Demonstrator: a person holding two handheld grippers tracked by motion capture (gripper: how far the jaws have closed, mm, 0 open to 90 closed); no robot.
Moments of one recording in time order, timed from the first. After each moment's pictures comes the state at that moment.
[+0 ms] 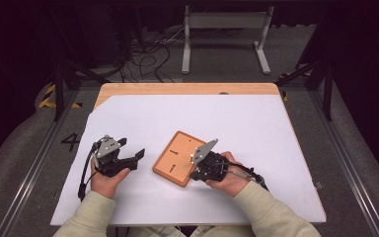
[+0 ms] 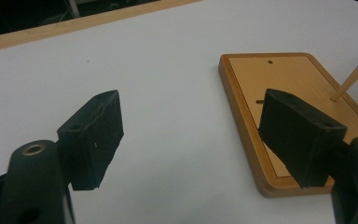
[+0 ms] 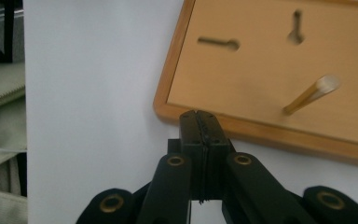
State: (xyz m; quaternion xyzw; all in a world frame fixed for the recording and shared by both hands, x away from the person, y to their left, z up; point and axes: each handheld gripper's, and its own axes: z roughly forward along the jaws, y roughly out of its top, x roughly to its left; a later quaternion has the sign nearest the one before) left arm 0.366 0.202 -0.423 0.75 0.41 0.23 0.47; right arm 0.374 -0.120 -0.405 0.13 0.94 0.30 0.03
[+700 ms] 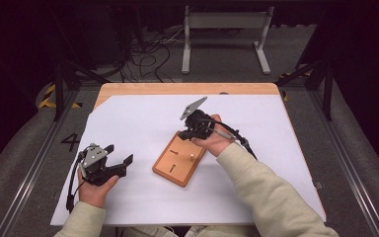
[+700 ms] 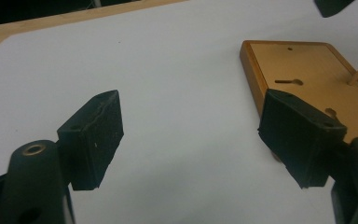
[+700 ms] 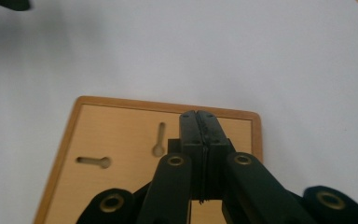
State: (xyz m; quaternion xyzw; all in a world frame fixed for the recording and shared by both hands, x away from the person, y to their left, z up) left arm 0.341 0.228 -0.427 0.74 0.44 0.24 0.45; right arm 0.469 -0.087 -0.368 0.18 0.92 0.33 0.07
